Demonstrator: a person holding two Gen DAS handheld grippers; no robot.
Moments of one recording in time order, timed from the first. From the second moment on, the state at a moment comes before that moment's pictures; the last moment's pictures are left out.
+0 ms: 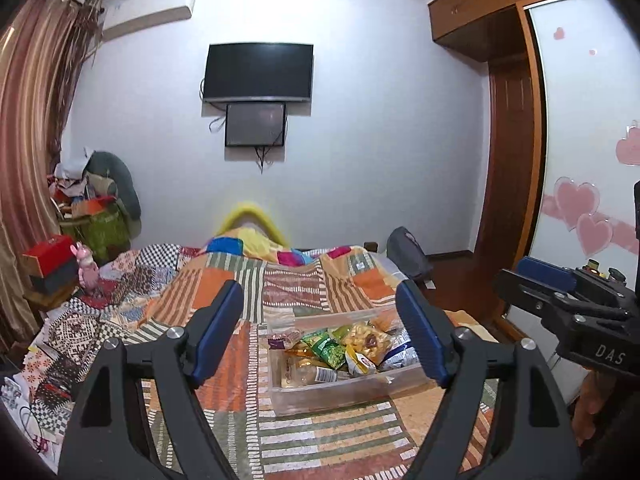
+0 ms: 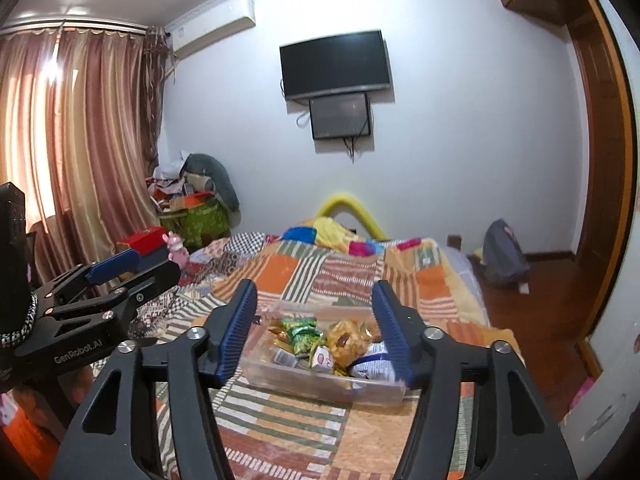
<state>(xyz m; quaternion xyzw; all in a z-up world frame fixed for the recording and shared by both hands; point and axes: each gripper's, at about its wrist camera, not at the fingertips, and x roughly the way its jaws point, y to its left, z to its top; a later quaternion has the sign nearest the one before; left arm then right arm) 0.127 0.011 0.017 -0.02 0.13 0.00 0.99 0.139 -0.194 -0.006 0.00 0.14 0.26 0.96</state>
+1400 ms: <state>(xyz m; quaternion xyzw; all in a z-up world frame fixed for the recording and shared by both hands) 0.085 0.002 0.029 -0.02 0.10 -0.01 0.99 0.107 -0.199 -0.005 0.00 0.10 0.22 0.97</state>
